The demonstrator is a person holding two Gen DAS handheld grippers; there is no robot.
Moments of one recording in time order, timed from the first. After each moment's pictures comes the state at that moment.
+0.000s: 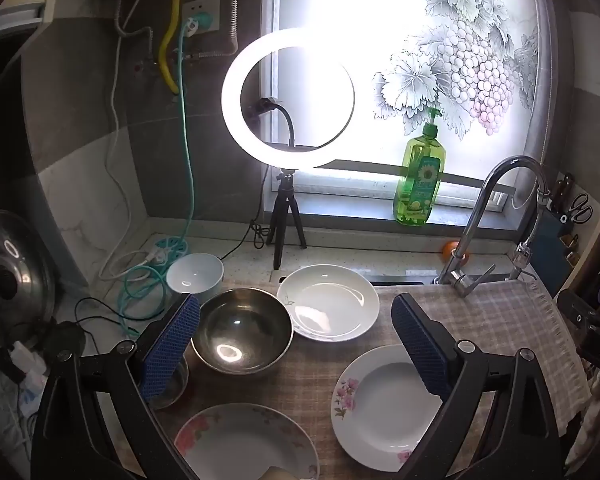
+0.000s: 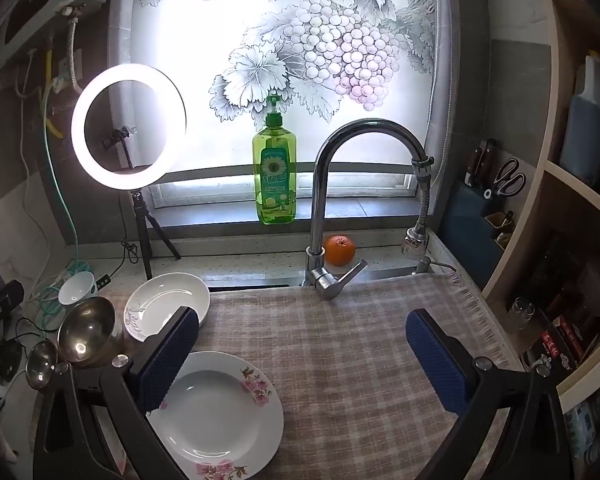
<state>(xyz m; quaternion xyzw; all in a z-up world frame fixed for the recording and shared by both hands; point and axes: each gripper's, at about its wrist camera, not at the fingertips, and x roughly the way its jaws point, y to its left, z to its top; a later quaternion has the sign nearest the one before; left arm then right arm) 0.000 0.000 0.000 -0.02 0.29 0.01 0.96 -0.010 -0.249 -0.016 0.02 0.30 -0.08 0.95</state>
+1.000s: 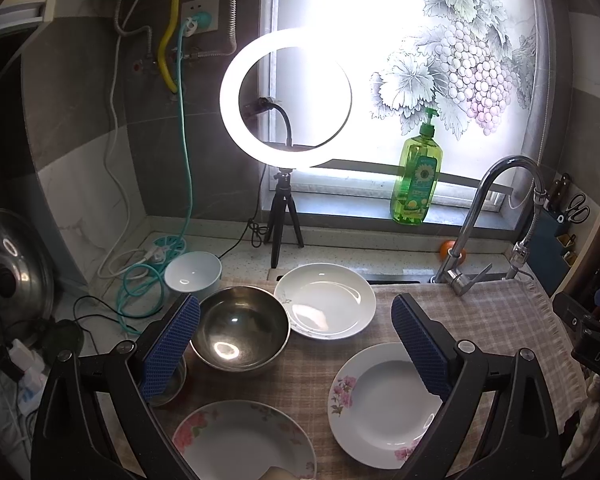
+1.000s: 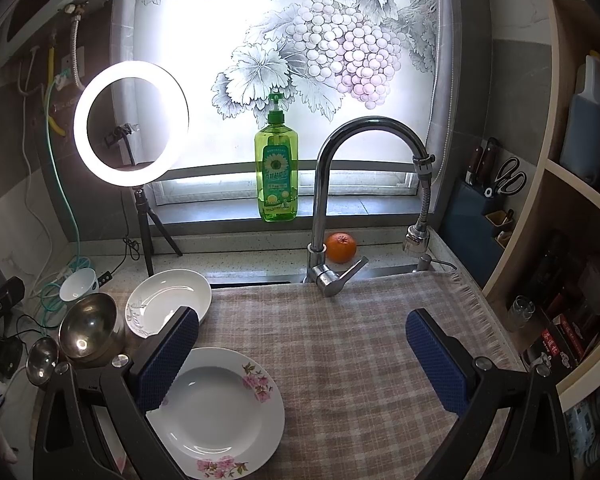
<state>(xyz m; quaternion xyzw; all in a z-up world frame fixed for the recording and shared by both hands) -0.004 -0.002 0.000 -0.02 0.29 0.00 0.96 -0.013 -0.248 -0.018 0.02 0.30 -0.08 0.95</state>
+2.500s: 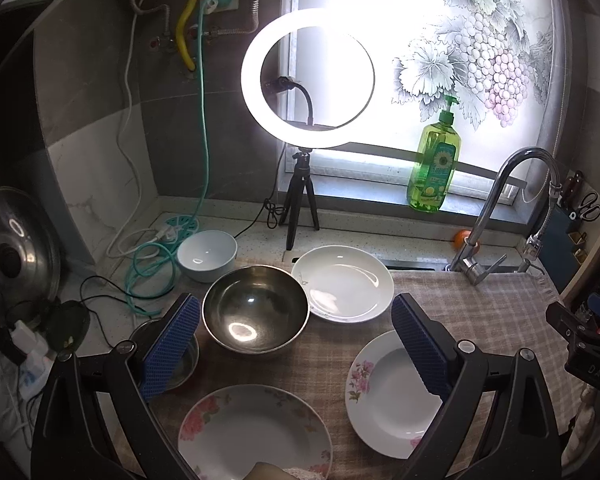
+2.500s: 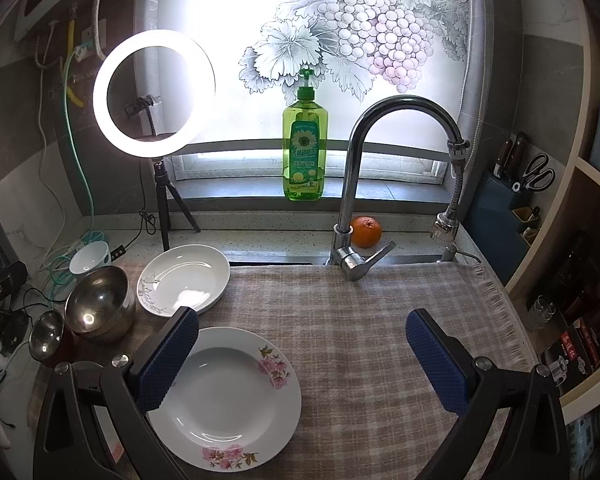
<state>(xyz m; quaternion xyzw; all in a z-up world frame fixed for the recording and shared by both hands) -0.004 0.017 -0.015 -0.01 0.34 0.03 0.94 -0.003 -0.227 -0.042 0.00 0.33 -0.03 0.94</state>
